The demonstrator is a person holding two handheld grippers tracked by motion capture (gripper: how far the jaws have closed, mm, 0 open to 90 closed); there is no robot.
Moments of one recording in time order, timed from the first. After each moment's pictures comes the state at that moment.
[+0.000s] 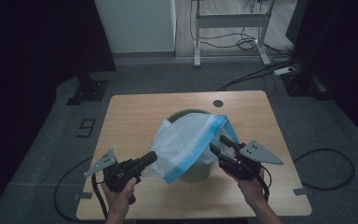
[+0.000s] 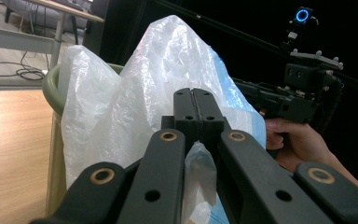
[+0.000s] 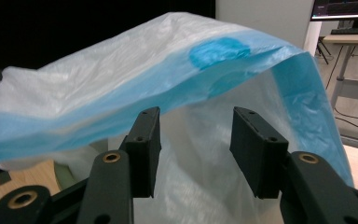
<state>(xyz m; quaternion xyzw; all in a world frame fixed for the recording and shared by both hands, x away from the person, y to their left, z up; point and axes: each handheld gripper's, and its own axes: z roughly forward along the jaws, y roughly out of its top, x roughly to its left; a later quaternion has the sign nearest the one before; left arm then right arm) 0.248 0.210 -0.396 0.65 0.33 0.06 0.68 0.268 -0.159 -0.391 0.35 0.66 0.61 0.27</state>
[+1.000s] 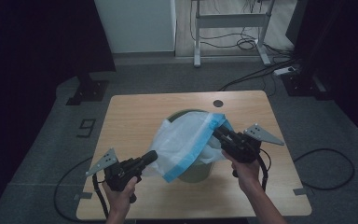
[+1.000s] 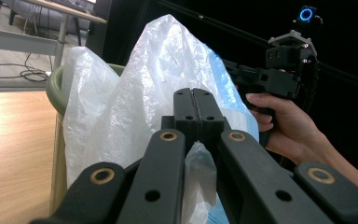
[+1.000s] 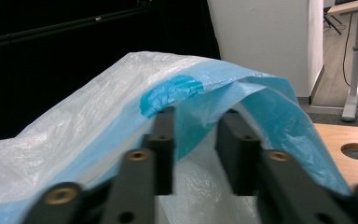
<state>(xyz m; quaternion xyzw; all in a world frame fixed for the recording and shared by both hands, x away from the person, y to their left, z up) 0.251 0.208 -0.397 0.65 0.33 0.07 0.68 0.306 -0.164 -0.382 0.41 0.62 0.64 0.20</state>
